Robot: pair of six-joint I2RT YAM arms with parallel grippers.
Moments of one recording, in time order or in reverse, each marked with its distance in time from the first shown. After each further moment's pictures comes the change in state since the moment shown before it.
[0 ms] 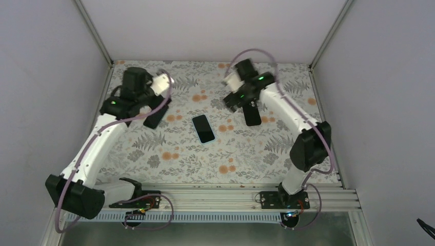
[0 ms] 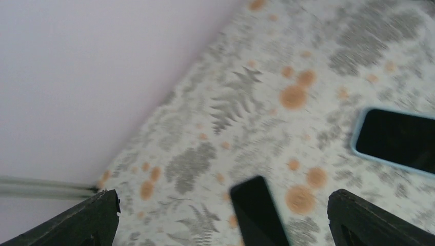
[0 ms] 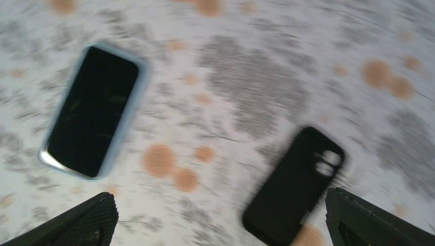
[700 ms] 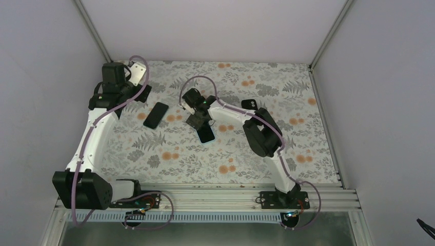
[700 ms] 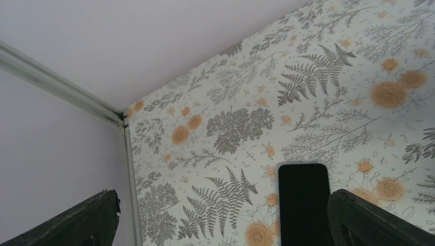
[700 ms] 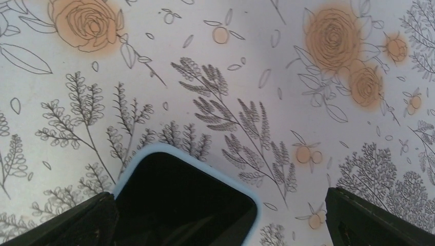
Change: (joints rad) left arm 0.311 0.043 0.034 0.077 0.040 -0.171; right arm 0.422 0.480 0.074 0.362 0.274 0.066
